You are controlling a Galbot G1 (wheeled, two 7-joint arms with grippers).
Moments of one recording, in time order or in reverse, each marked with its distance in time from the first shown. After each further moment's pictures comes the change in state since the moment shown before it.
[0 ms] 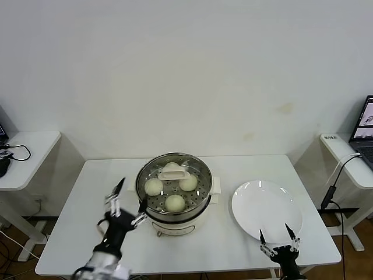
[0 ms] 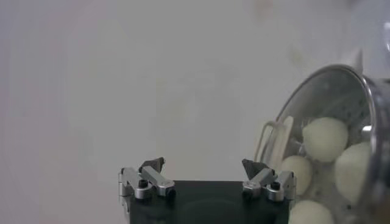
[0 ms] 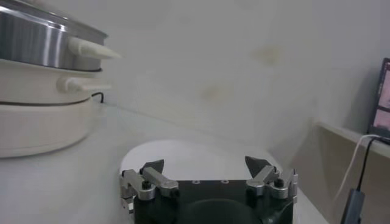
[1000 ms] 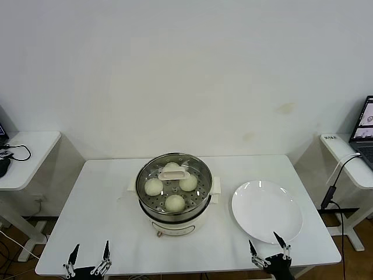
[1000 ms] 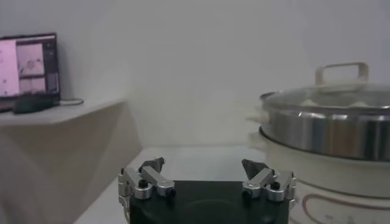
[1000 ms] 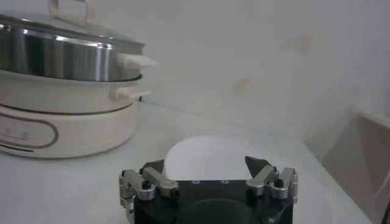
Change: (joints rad) left arm 0.308 -0.052 -0.147 0.205 -0.875 -0.305 -0.169; right arm -0.142 -0.127 -0.096 0.148 0.152 -0.140 -0.014
